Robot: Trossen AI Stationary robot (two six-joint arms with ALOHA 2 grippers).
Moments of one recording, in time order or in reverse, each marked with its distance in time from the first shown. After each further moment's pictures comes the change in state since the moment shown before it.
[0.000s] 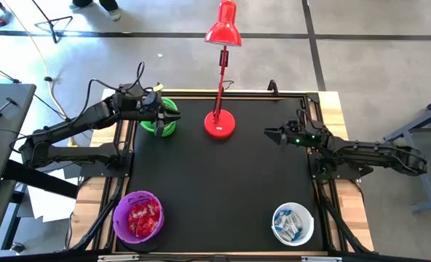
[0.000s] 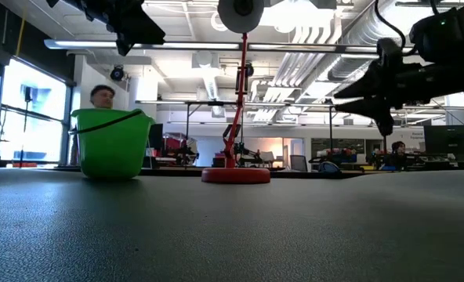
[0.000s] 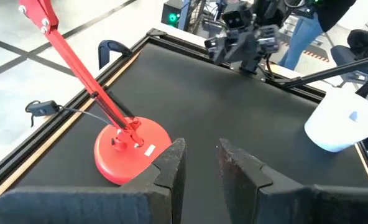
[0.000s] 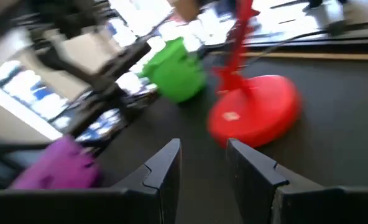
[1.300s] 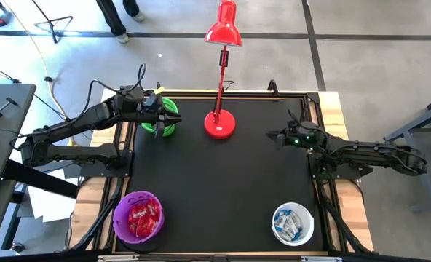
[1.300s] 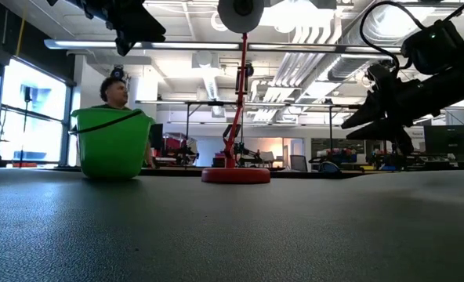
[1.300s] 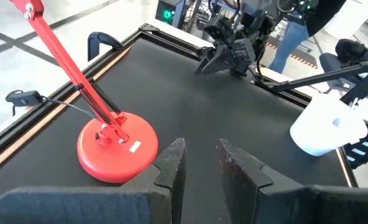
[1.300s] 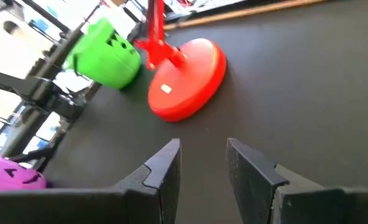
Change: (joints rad) left arm -0.040 0.001 0.000 0.002 -0.008 -0.081; right arm 0.002 0.000 0.000 -0.222 0.140 0.134
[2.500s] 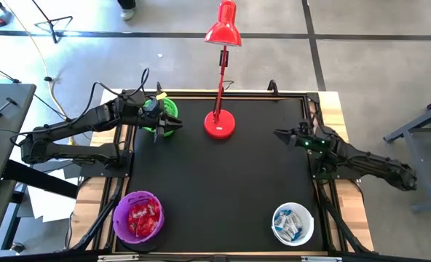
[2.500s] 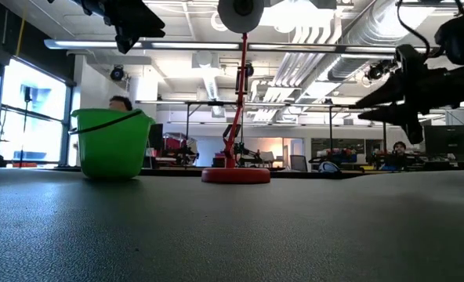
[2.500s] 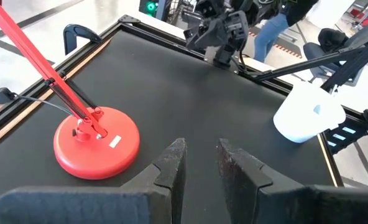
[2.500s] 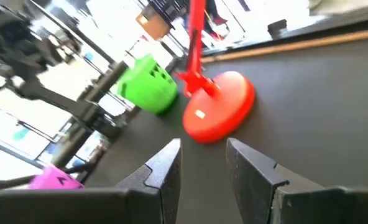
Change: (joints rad) left arm -0.072 0.000 0.000 -0.011 0.000 -0.008; right arm 0.000 -0.508 -0.059 -0.254 -0.010 0.000
